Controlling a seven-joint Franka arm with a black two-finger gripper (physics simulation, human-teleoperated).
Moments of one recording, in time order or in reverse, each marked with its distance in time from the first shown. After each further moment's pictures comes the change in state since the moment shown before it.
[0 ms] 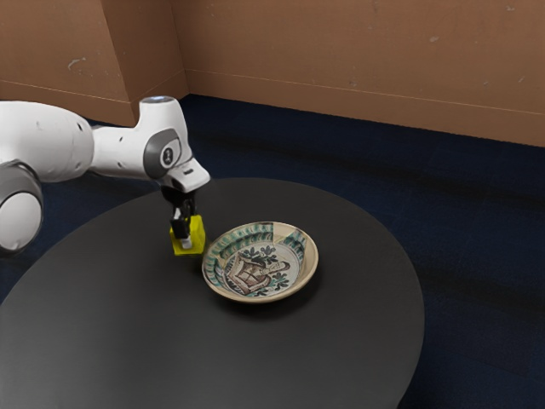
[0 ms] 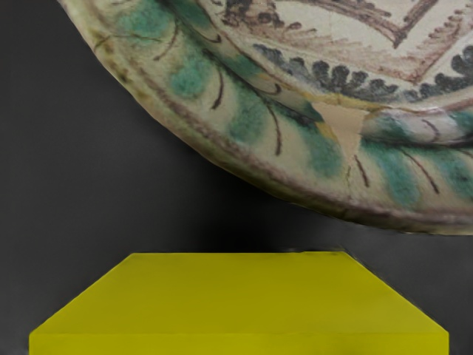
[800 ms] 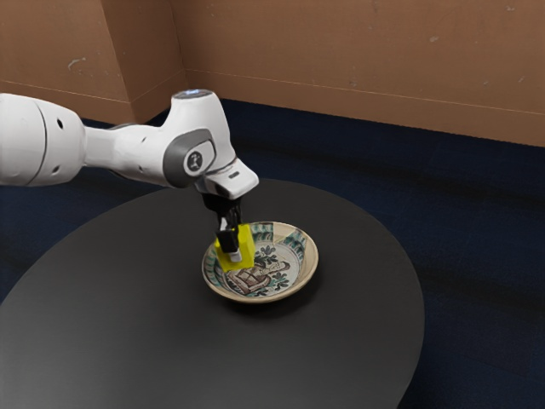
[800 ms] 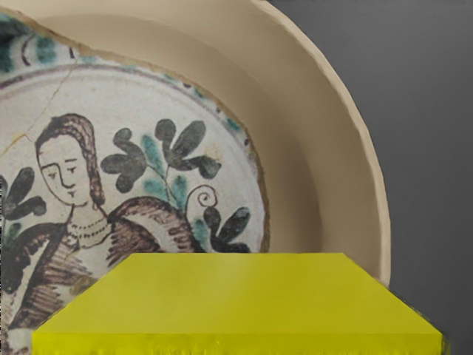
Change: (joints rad) arm -0.080 -0.251 -0.189 -0.219 -0.002 0.037 -0.249
